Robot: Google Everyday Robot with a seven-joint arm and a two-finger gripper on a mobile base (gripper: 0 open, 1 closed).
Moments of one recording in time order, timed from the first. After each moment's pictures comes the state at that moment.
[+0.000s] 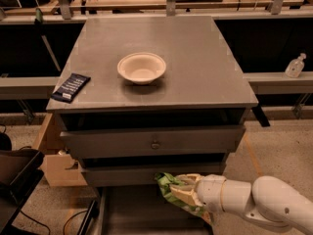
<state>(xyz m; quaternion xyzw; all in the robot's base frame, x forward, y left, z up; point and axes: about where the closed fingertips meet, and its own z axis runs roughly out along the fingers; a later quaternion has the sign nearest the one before) 0.418 -0.067 0.616 -0.39 0.76 0.32 0.42</state>
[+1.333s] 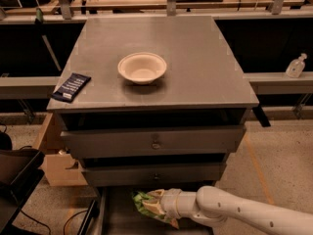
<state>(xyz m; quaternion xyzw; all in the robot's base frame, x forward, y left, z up) 0.455 0.029 0.415 -0.42 0.76 0.34 0.37</state>
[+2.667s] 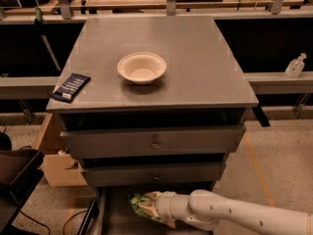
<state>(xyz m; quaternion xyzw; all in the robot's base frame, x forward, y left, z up) 0.457 0.046 0.387 -0.43 0.76 0.32 0.38</state>
